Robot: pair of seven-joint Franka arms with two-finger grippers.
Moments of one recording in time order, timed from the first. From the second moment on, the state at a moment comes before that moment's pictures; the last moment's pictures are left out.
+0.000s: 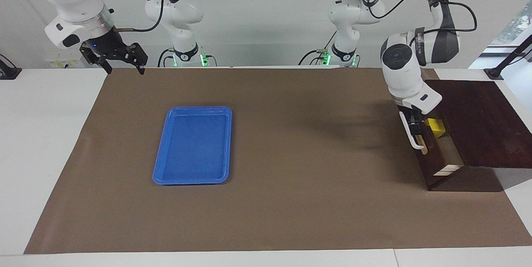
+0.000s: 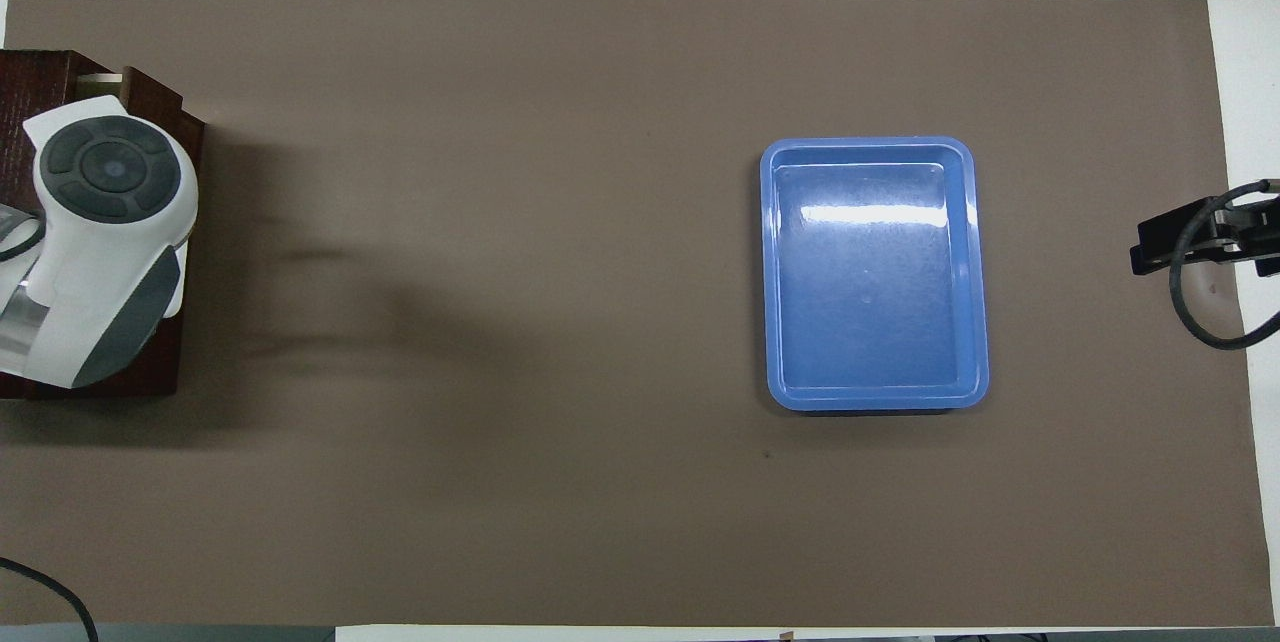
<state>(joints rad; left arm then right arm) -0.03 0.08 -0.08 -1.99 0.65 2.02 -1.68 -0.08 -0.01 0.06 -1.54 -0.01 1.42 0.02</state>
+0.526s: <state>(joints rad) 0.02 0.08 -0.08 -1.99 0.68 2.06 -1.65 -0.08 -0.01 0.06 -1.54 -0.01 1.42 0.02</state>
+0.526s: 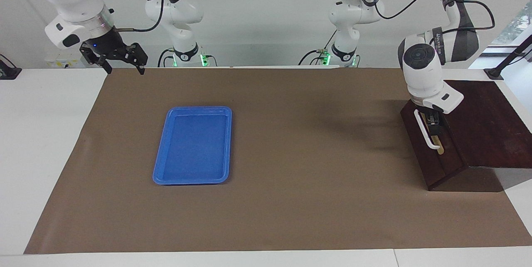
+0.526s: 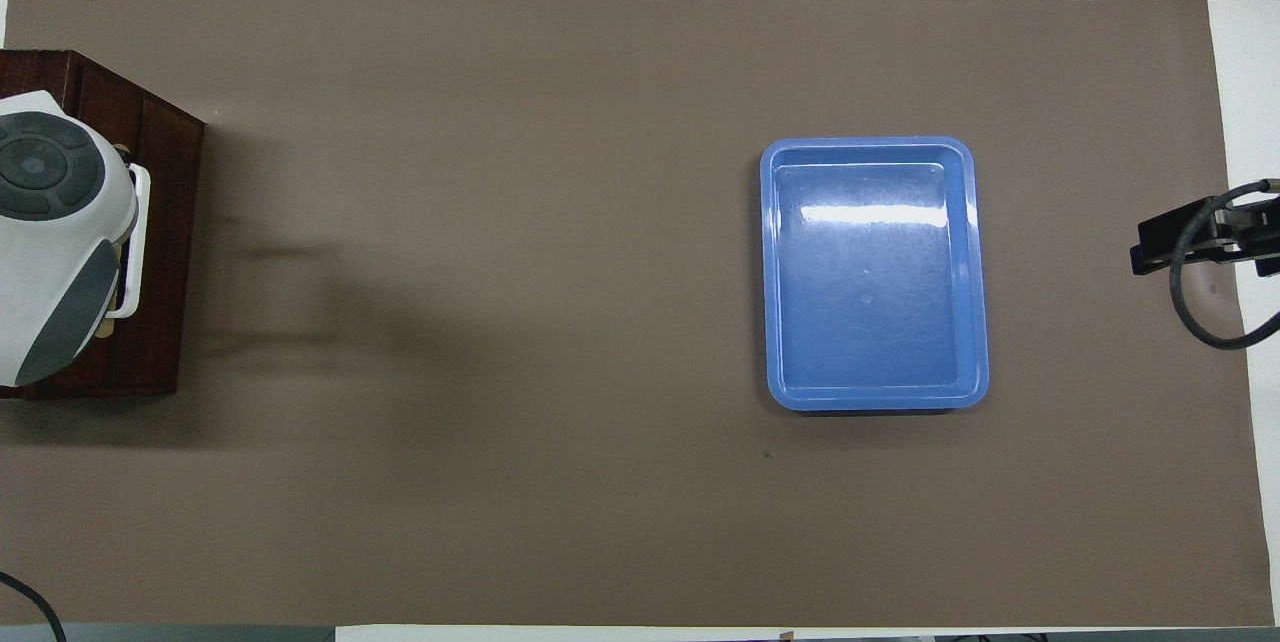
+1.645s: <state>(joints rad) -0.15 -0.02 -0.11 -1.67 0.05 1.63 -0.98 -0.08 -0.01 0.06 -1.54 -0.01 1.42 0.02</state>
